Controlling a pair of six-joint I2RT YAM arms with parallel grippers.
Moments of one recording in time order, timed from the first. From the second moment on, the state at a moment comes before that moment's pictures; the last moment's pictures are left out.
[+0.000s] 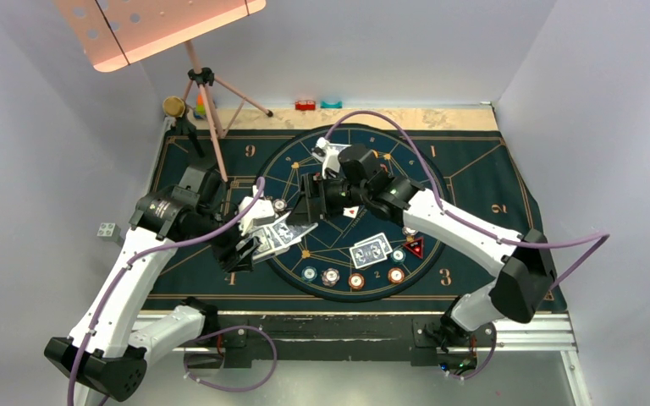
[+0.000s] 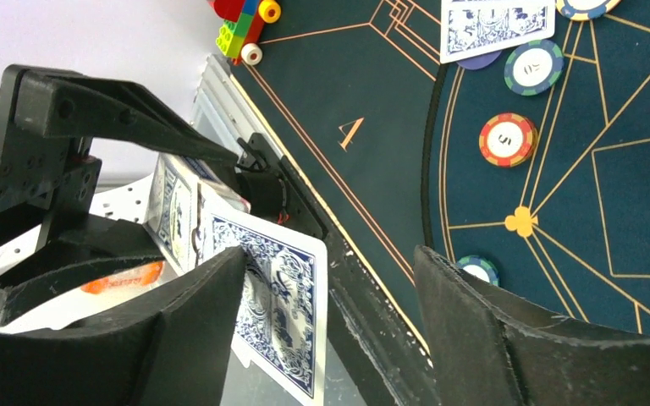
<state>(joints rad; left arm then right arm) -0.35 1.00 1.17 -1.37 0.57 0.68 0.82 1.49 1.25 -0.32 -0.44 0.67</state>
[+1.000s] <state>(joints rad) -0.35 1.00 1.17 -1.37 0.57 0.68 0.82 1.38 1.33 -0.52 -0.30 0.61</state>
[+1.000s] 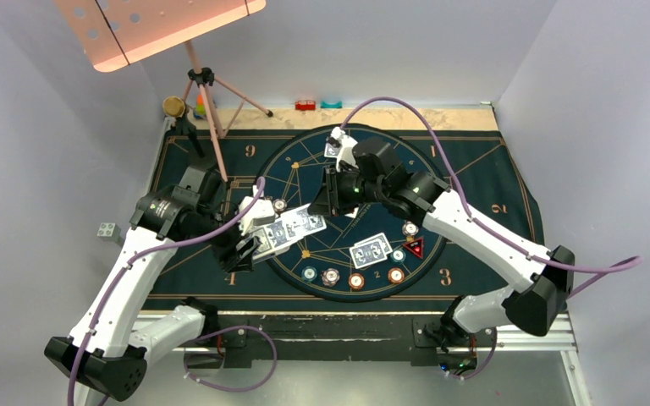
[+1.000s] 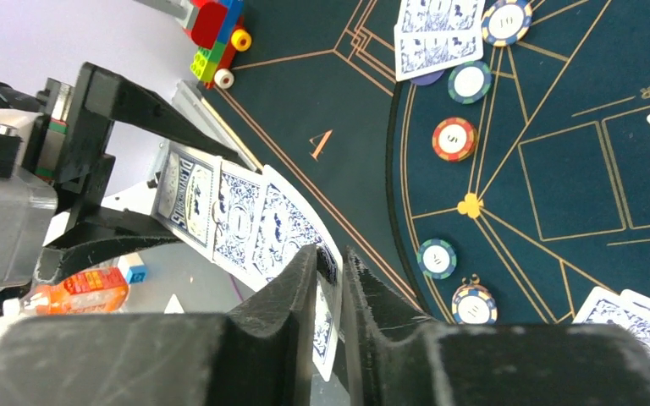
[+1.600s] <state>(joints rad) -0.35 1.00 1.17 -1.37 0.57 0.68 0.80 1.31 1.43 -0.64 -0.22 0.58</state>
